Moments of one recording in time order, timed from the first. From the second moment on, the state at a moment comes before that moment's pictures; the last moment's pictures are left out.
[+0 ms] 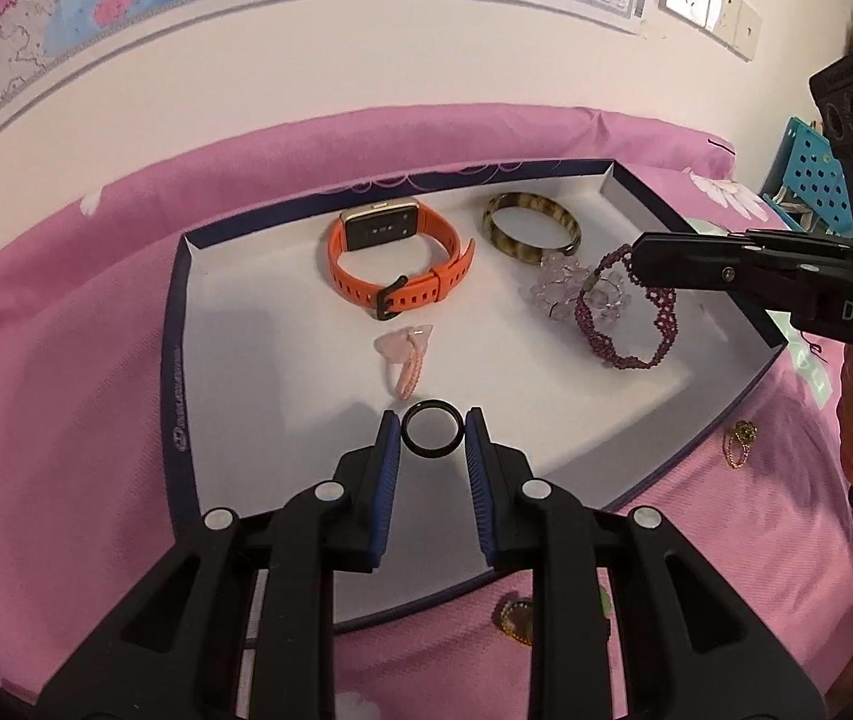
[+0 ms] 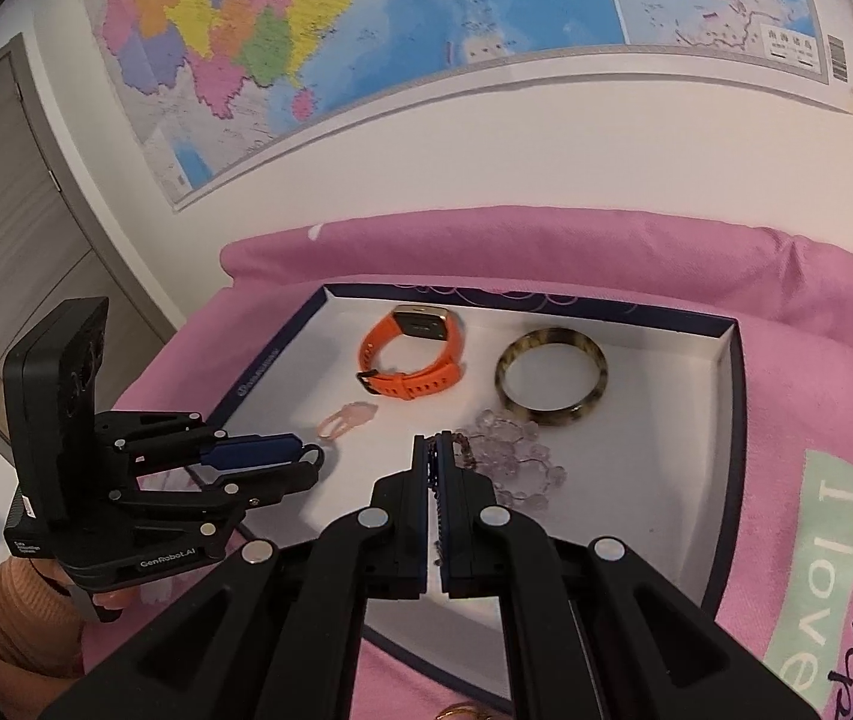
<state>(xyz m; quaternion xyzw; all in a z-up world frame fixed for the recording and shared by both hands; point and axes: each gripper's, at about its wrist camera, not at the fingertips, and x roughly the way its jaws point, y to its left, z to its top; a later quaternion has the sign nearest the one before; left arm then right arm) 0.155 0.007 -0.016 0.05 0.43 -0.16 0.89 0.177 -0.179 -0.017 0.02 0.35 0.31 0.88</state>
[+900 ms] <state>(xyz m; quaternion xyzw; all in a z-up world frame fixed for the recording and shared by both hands) 0.136 0.015 0.002 0.06 0.39 -0.14 0.91 0.165 -0.195 -0.015 -0.02 0.33 0.23 0.91</state>
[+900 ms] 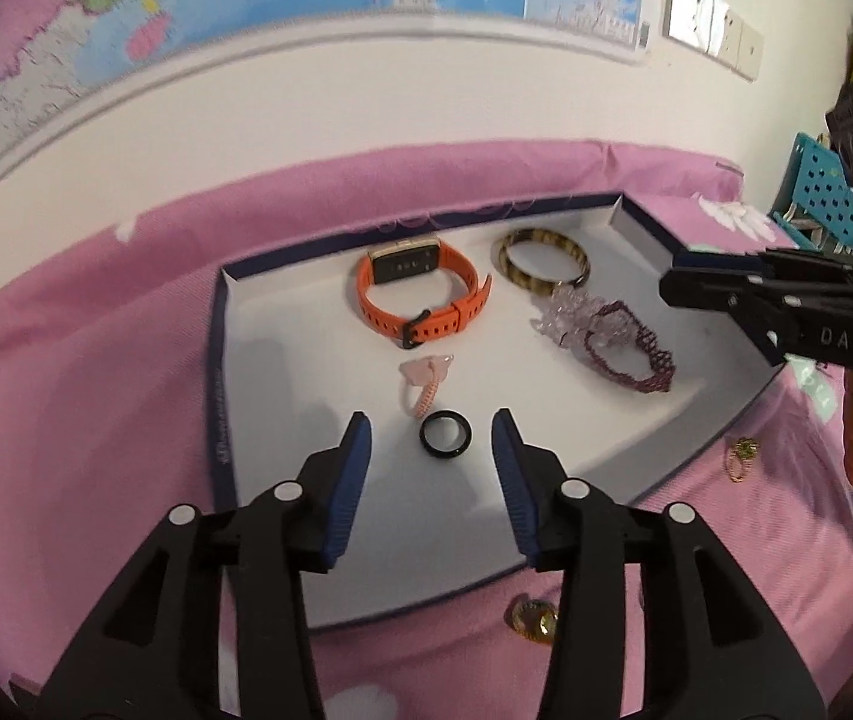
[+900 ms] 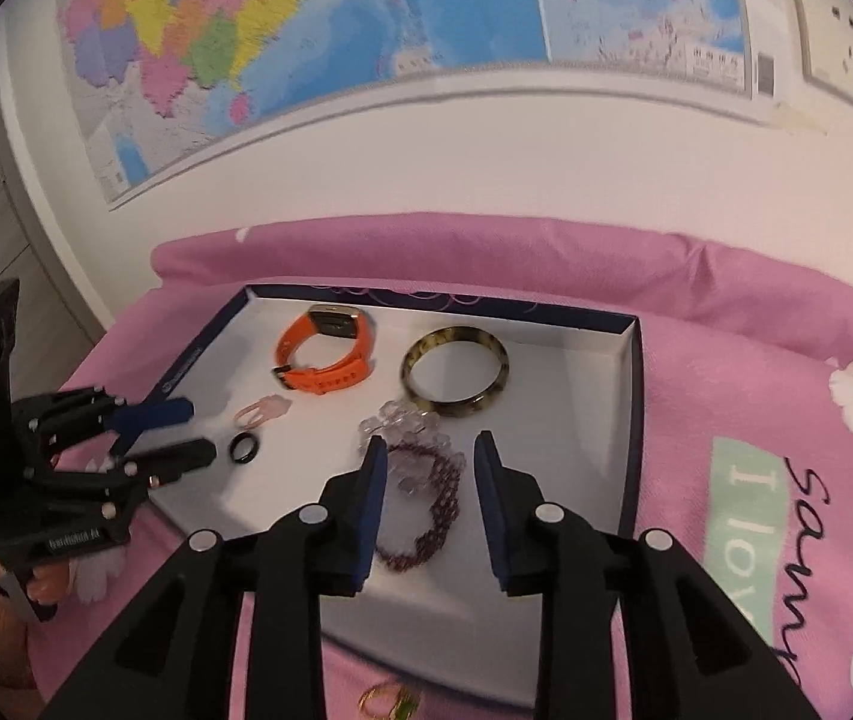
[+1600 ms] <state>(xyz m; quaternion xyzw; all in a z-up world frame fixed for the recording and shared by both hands) 0.045 0.006 -0.001 0.08 0.36 -0.22 0.90 0.078 -0.218 -0.052 -0.03 0.36 0.26 0.89</state>
